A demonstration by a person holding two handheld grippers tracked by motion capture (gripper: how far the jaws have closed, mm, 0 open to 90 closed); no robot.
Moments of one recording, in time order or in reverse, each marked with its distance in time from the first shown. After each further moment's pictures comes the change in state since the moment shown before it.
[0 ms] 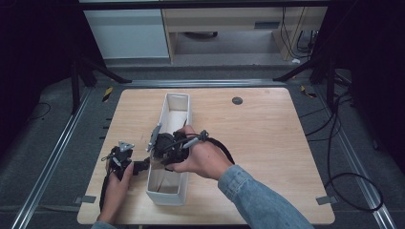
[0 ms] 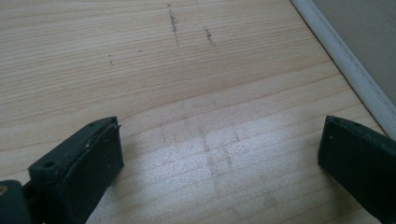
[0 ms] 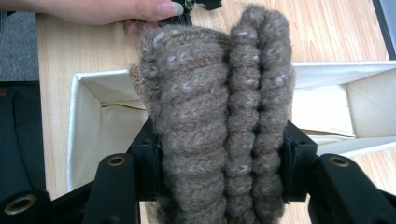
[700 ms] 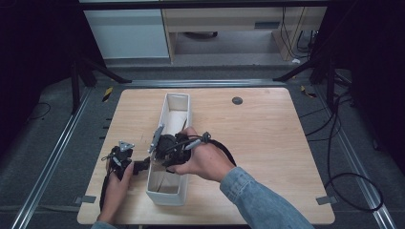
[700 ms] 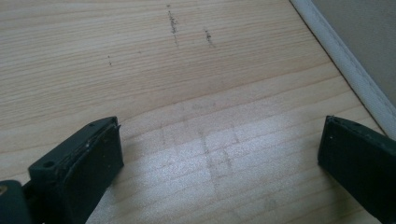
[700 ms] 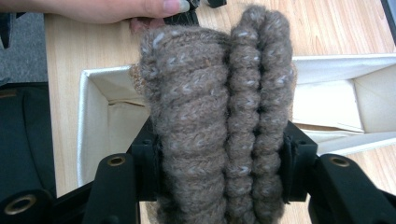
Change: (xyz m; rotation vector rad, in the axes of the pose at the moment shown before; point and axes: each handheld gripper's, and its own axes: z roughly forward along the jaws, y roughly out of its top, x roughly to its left) left arm 0.000 0.001 0.001 -0.001 -0.001 0.000; right arm 0.003 -0.004 -0.003 0.001 0.014 0.024
